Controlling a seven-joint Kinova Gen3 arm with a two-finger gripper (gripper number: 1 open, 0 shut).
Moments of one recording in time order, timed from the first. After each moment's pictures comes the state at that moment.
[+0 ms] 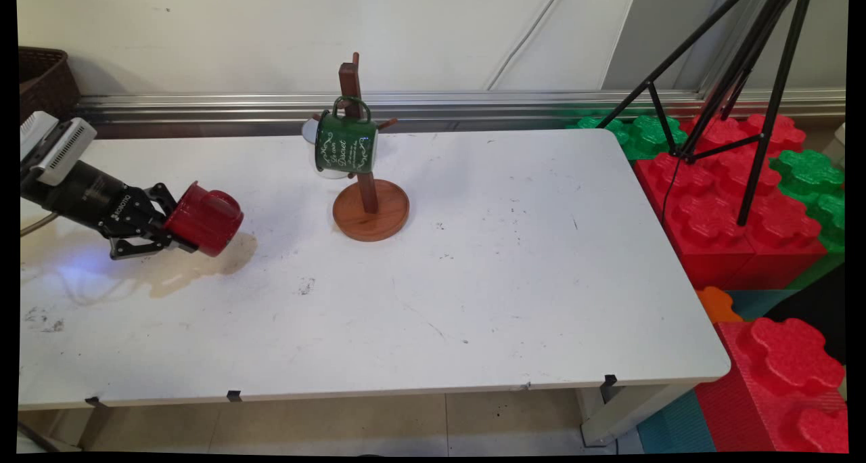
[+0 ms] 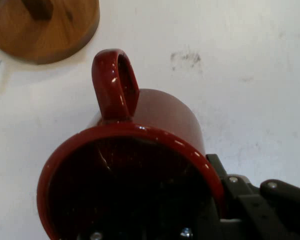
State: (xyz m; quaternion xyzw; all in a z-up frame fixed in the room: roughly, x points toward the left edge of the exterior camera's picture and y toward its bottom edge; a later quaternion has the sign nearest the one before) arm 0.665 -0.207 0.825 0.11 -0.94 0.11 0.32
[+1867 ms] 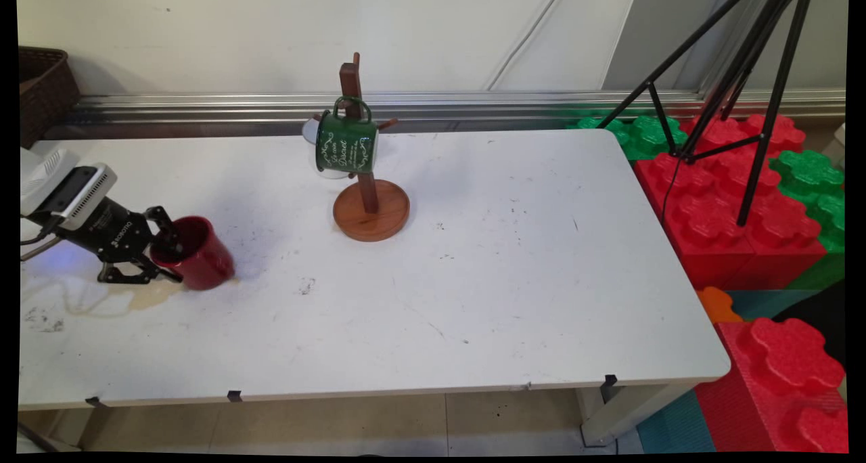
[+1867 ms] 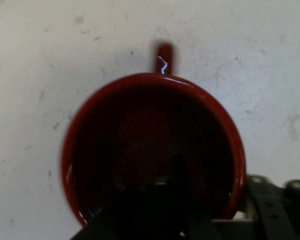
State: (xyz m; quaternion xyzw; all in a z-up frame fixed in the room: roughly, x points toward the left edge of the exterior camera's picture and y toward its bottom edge) arm 0.649 -0.199 0.804 0.05 -0.97 0.10 0.21
